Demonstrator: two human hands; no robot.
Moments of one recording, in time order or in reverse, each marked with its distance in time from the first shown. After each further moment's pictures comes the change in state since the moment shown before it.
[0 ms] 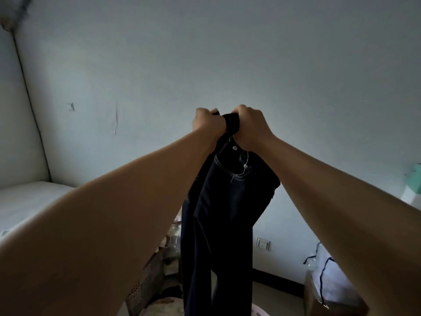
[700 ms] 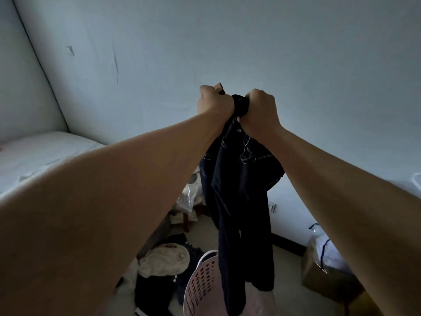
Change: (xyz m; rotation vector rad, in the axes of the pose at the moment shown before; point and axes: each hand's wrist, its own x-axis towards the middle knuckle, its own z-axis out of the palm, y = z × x) left_hand 0.050 -0.093 0.119 0.124 0.116 -0.135; right_hand 0.014 0.147 0.101 0.097 -0.085 0.159
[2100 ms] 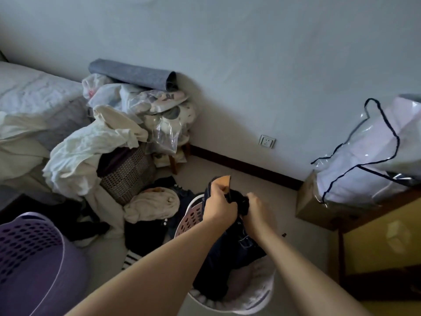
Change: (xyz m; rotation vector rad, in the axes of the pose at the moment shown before) left_hand -0.104 -0.394 0.115 0.435 -0.489 -0.522; right_hand -0.268 0.220 0.274 -0.090 -0.620 0.577
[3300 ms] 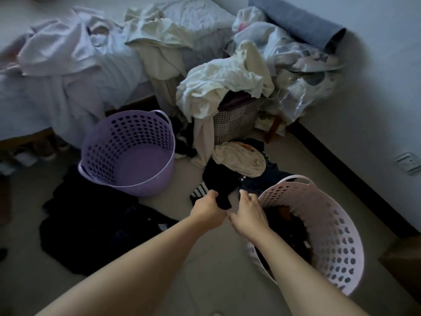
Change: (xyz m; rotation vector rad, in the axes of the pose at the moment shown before) left_hand -0.090 -0.273 -0.134 -0.092 0.169 -0.469; right_hand -0.134 -0.160 0.189 -0.311 -0.575 -0.442
